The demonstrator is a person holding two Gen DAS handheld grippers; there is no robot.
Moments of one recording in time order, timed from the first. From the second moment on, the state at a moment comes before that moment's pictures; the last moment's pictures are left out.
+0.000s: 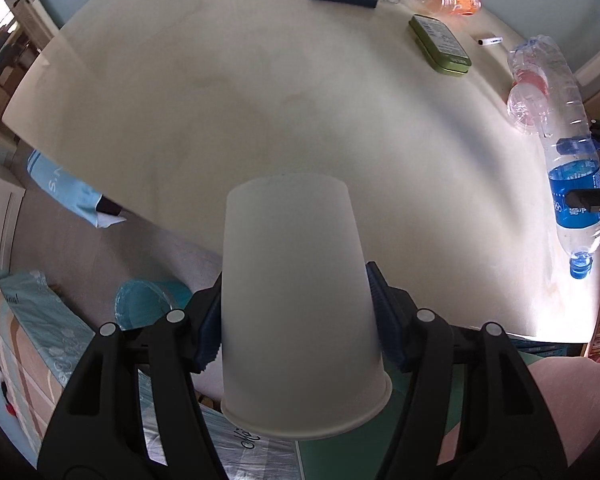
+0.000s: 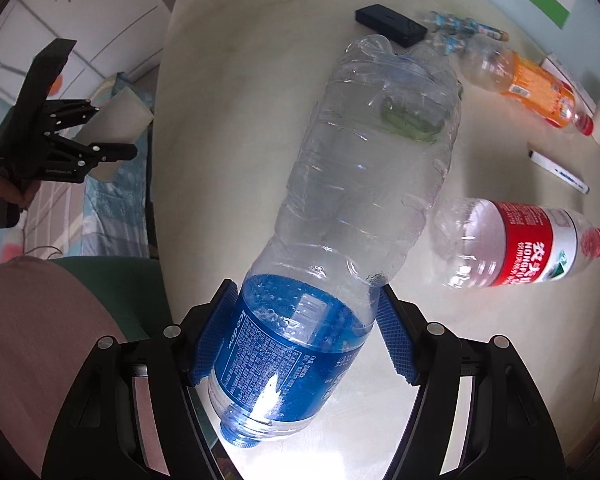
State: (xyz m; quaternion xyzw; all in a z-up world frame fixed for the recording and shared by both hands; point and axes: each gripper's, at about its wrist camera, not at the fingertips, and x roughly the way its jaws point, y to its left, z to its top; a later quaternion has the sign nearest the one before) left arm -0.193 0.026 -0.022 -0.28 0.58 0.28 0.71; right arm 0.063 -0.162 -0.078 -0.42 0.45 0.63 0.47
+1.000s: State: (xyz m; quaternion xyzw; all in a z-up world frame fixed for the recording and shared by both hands) left arm -0.529 0.173 -0.093 -0.41 0.54 0.37 0.63; right arm -0.349 0.084 -0.114 -0.57 0.30 0.73 0.23
